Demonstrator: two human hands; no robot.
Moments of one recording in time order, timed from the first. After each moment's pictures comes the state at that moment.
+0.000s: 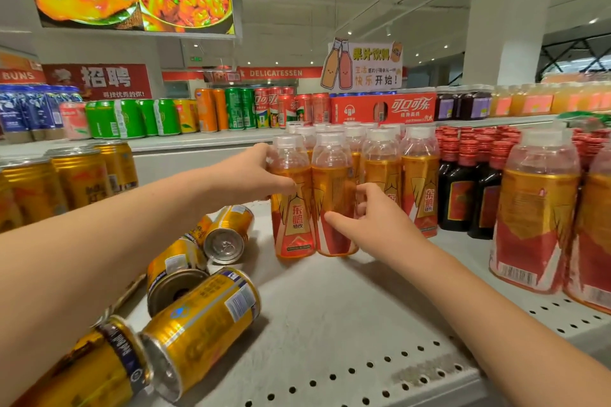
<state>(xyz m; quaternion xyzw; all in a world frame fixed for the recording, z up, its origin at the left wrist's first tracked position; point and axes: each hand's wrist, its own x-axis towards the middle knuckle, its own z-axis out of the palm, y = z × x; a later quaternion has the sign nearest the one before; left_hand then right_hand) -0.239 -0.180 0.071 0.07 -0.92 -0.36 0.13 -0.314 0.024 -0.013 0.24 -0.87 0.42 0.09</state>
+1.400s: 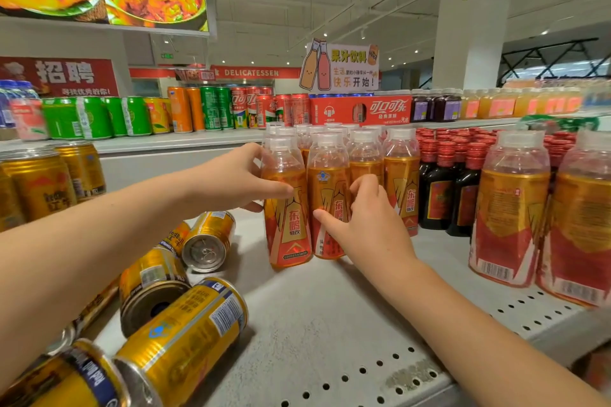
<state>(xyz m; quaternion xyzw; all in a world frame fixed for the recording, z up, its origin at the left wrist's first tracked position) -0.237 -0.177 0.073 0.01 -0.93 -0.36 0.12 -0.300 0.021 -0.018 0.18 -0.88 0.34 0.28</state>
